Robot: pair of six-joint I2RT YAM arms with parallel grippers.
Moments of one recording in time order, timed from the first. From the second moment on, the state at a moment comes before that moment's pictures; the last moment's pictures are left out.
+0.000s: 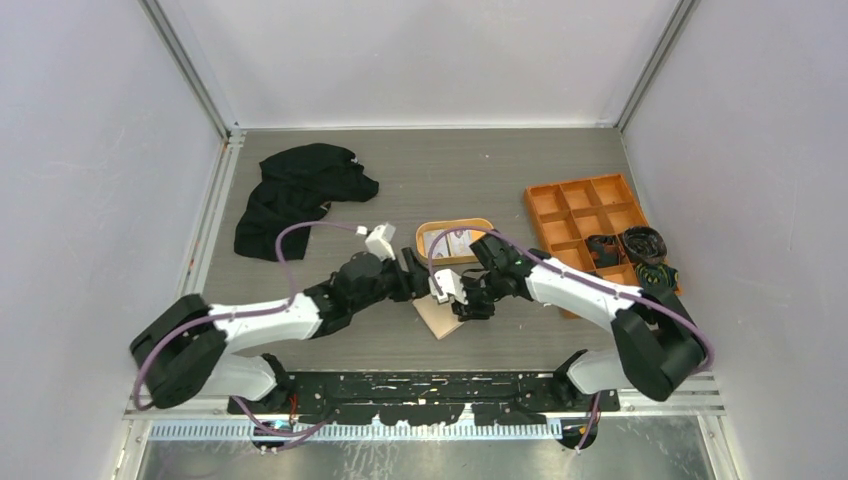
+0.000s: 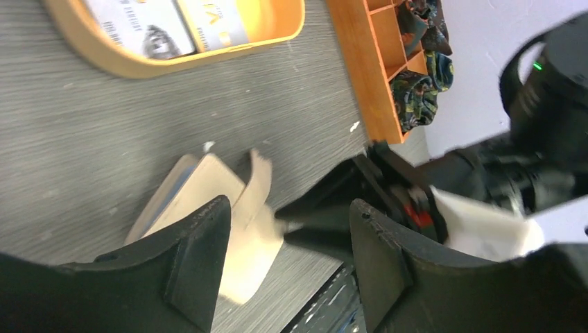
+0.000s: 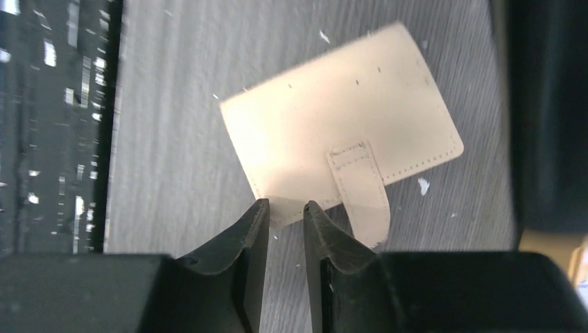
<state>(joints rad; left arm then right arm) -0.91 1.38 0.57 0.44 0.00 -0.95 0.65 1.33 0.72 -0.51 -0.66 -0.96</state>
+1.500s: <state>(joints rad) -1.04 1.97 0.31 1.41 -0.21 -1.23 0.66 1.49 0.81 -0.59 -0.46 -0.93</state>
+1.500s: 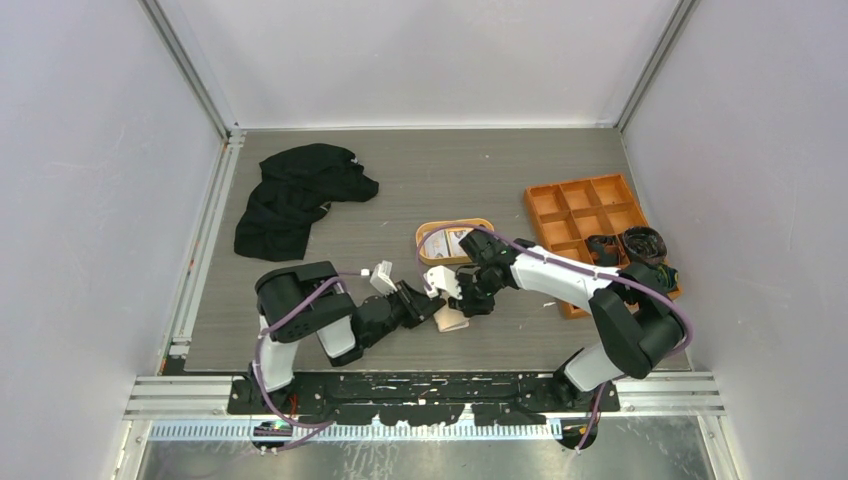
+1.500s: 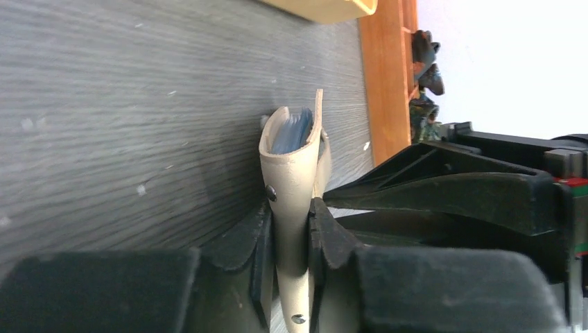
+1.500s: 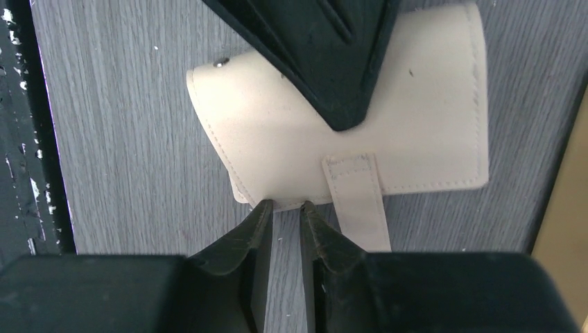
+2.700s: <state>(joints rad) -1.56 1.68 0.80 0.25 -0.87 0.54 0.09 1.28 1.00 -0.69 -0.71 -0.46</state>
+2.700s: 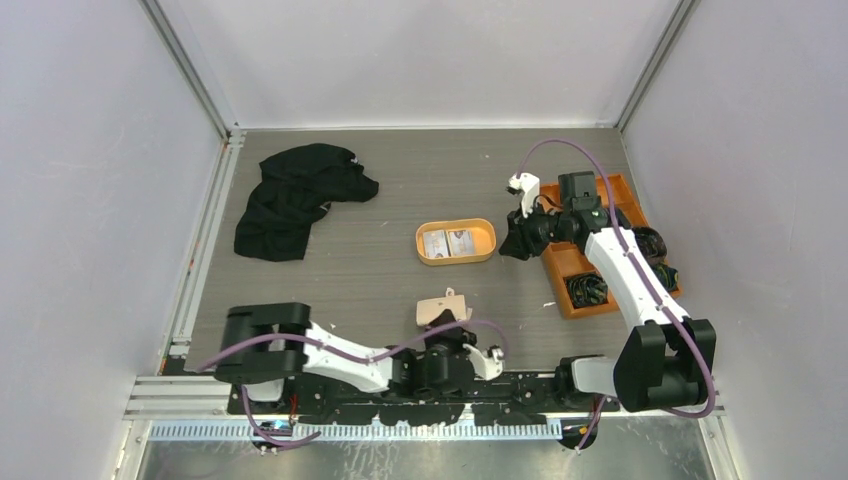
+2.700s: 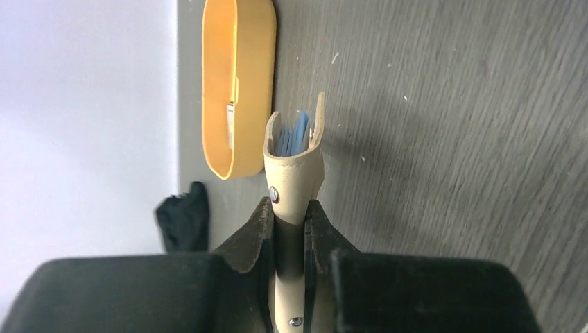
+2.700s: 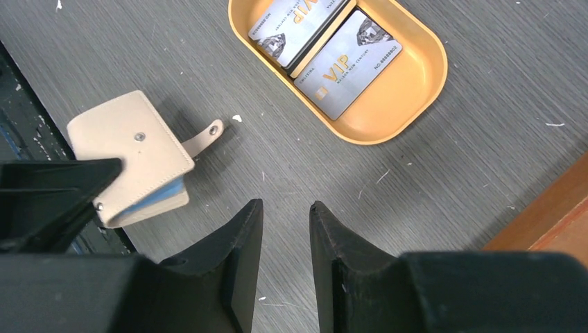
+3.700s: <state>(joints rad) -1.55 1.35 0.64 0.20 -0.44 0.14 0.09 1.34 1.00 -0.71 -0.76 -0.49</state>
